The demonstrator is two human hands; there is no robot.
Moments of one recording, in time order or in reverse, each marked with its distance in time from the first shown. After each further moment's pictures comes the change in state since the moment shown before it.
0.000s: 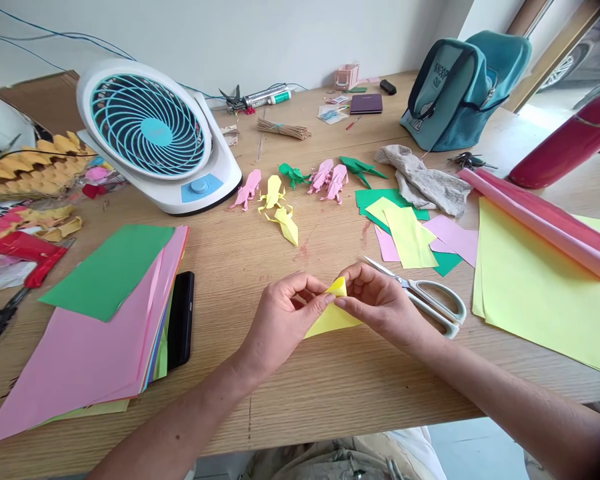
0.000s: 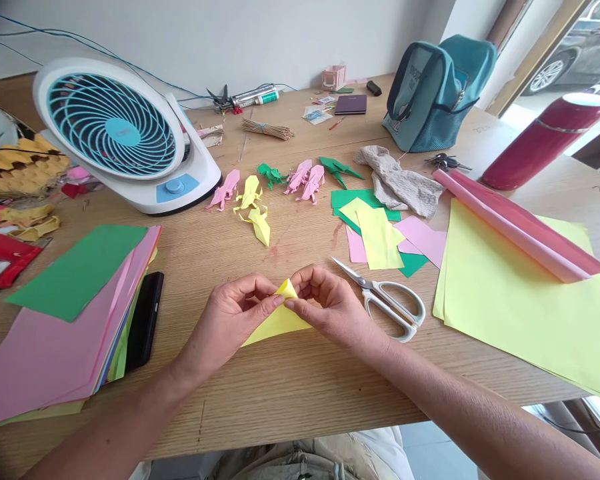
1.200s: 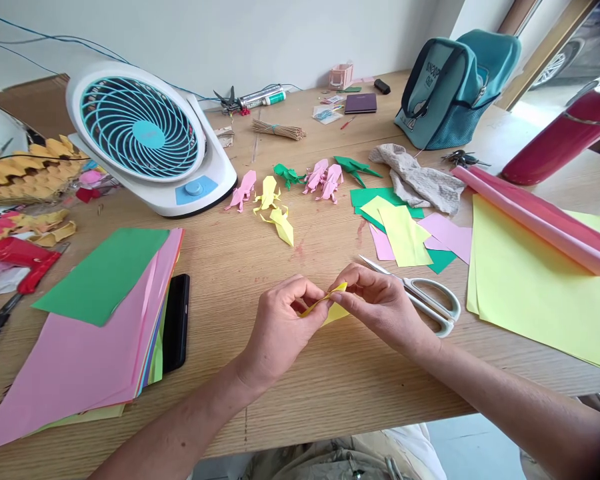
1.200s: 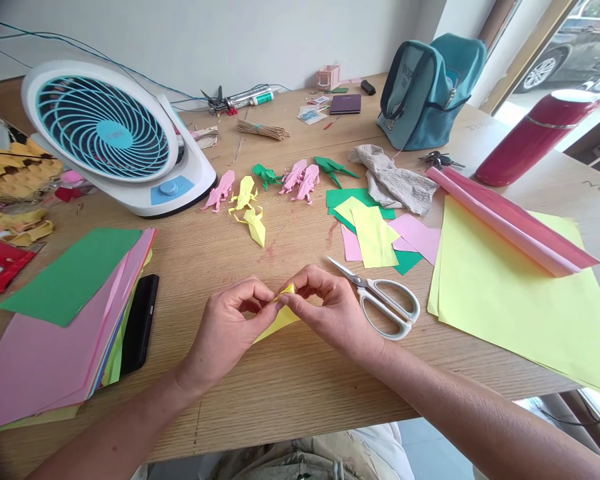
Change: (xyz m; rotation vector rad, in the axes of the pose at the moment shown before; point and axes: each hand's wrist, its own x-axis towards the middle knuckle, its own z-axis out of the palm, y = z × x) left_hand -0.004 0.003 0.011 0.212 0.118 0.168; right_hand -0.005 -0.008 0.001 -0.216 0.076 -0.081
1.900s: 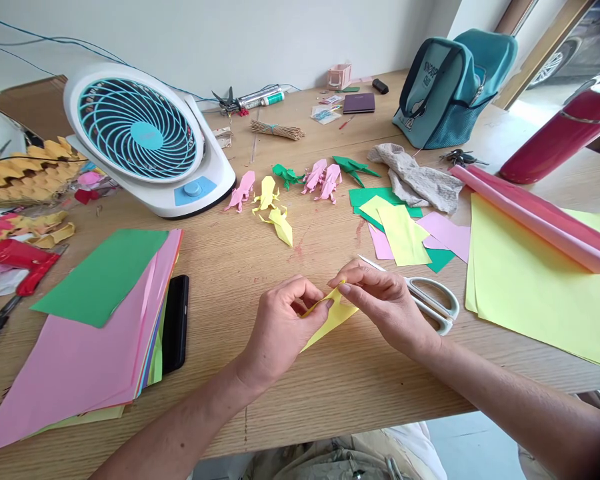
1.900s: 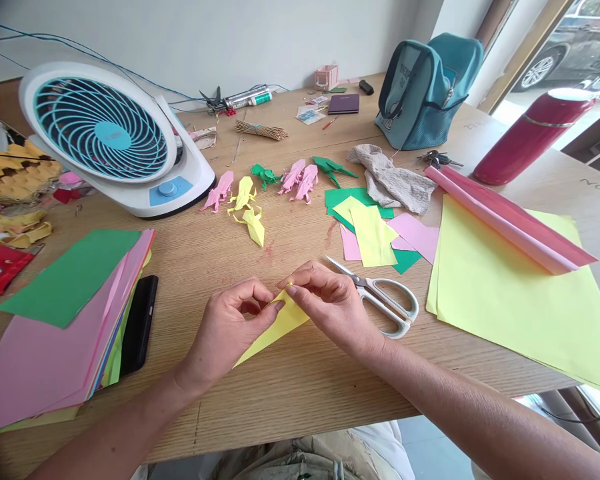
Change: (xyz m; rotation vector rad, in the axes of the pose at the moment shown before) left_hand -0.001 -0.004 0.001 -0.043 -0.038 -0.074; right_hand 0.001 -0.008 -0.003 -0.020 0.048 -0.080
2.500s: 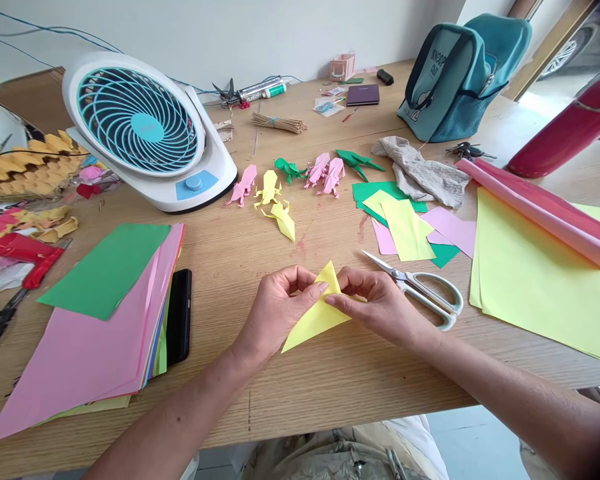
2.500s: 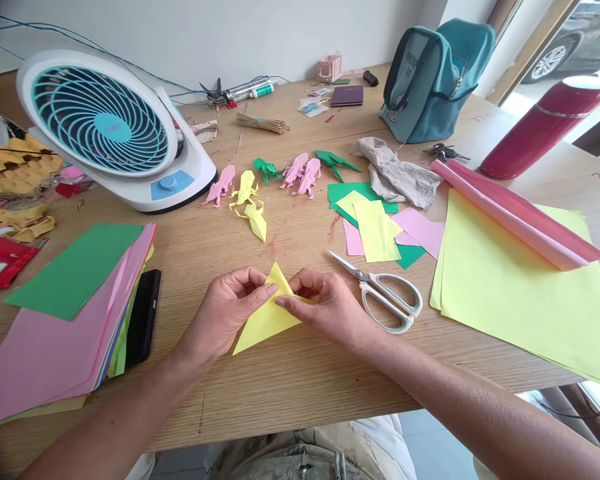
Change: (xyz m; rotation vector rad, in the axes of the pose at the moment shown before) left_hand 0.008 -0.015 -0.008 -0.456 -0.082 -0.287; right_hand -0.001 0.010 0.003 -0.072 -0.171 0.235
